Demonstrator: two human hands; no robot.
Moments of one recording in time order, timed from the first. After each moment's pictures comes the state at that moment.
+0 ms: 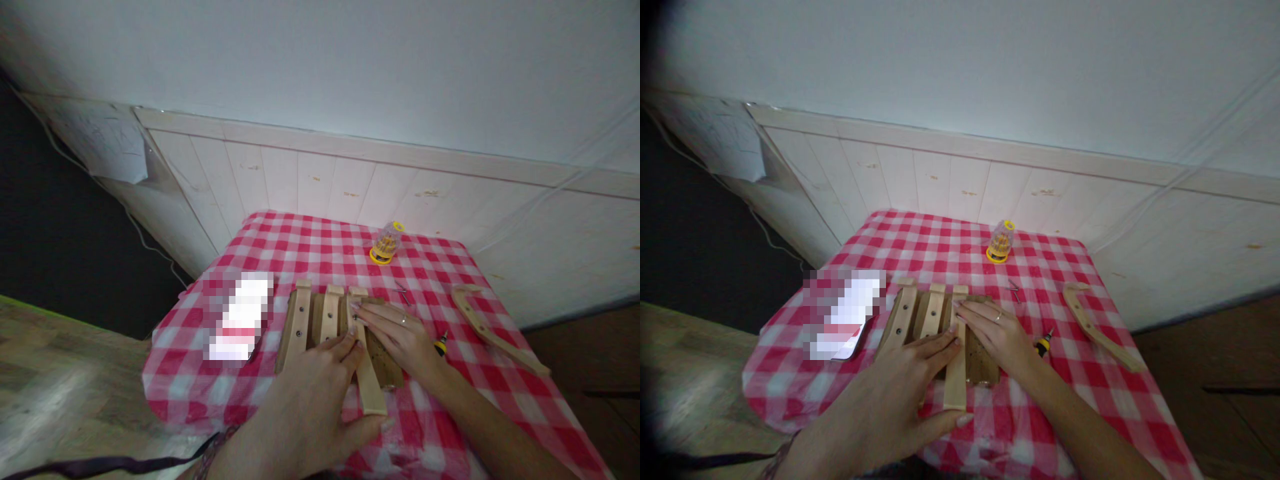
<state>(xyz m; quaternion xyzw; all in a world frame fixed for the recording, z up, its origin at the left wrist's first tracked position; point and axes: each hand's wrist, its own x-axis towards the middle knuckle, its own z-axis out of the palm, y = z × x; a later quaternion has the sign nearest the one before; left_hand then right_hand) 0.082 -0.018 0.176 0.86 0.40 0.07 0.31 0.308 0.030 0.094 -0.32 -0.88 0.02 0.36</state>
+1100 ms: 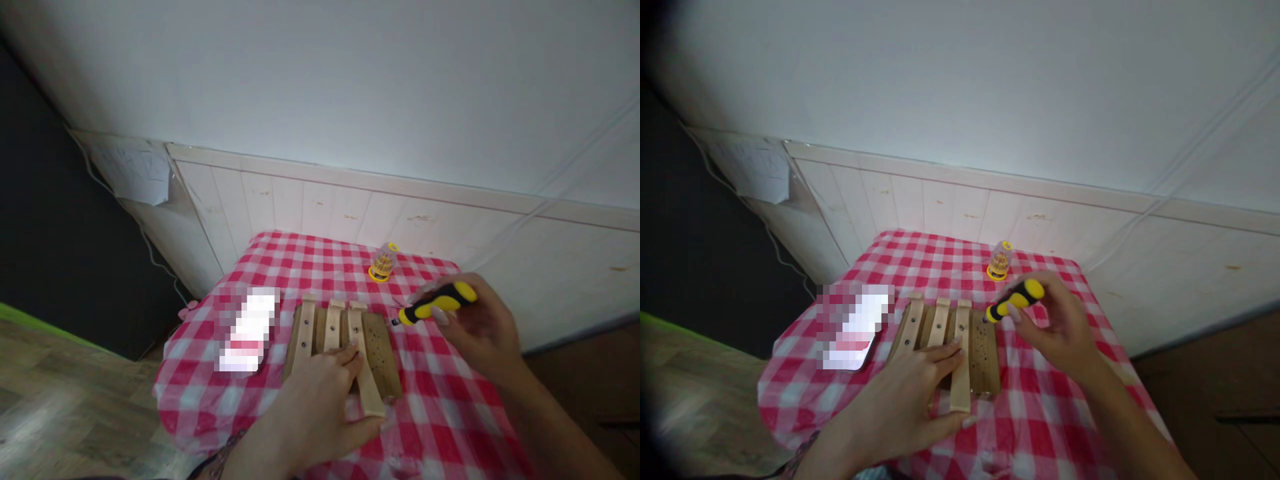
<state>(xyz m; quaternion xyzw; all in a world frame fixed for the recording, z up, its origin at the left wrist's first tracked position) 0.079 -0.018 0.171 0.86 0.40 0.11 0.31 0.329 0.023 0.205 -0.36 -0.77 0.14 0.51</state>
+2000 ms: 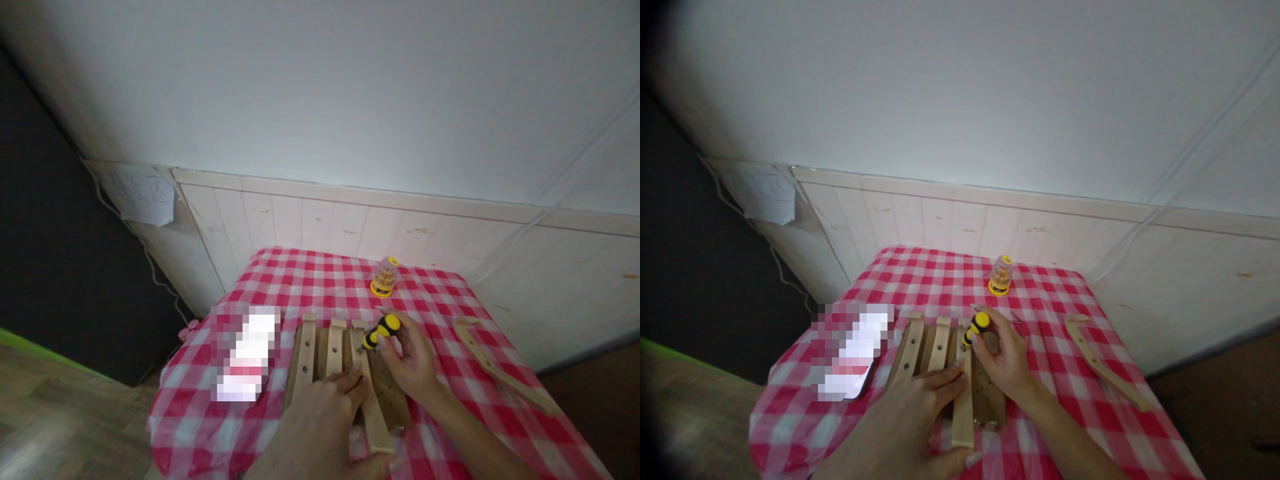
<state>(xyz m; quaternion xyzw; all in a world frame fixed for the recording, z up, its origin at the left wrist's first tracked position) 0.086 -0.014 0.177 0.84 0.42 0.07 0.33 0.292 0.041 0.093 -0.42 -0.71 0.11 0.55</state>
